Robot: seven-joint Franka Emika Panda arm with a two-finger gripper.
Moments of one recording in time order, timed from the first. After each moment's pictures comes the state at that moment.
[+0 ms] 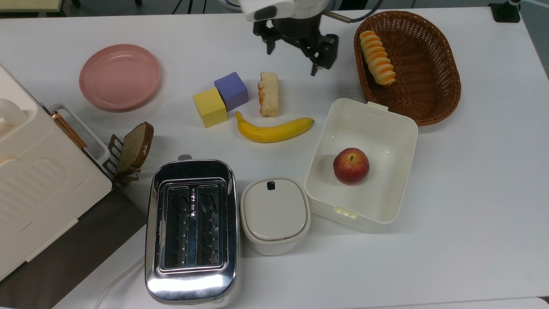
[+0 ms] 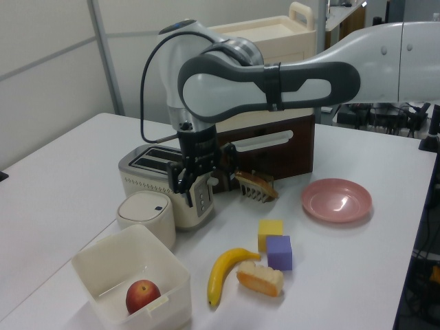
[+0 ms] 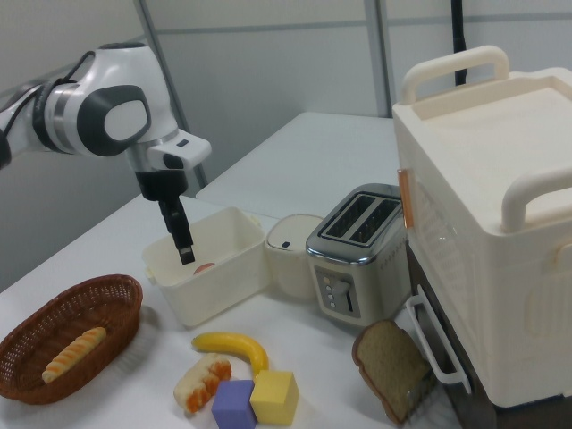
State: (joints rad) arm 0.31 0.26 -0.13 -1.40 0.05 1.58 0.69
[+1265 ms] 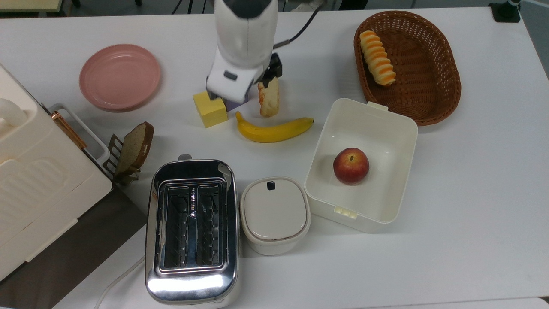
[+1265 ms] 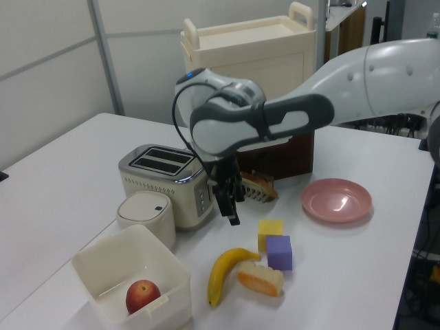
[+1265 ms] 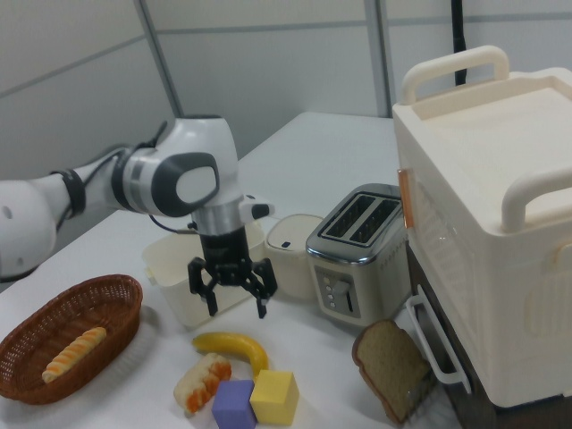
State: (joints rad) arm 0.20 0.35 -0.14 -1.54 -0.03 1.67 -0.35
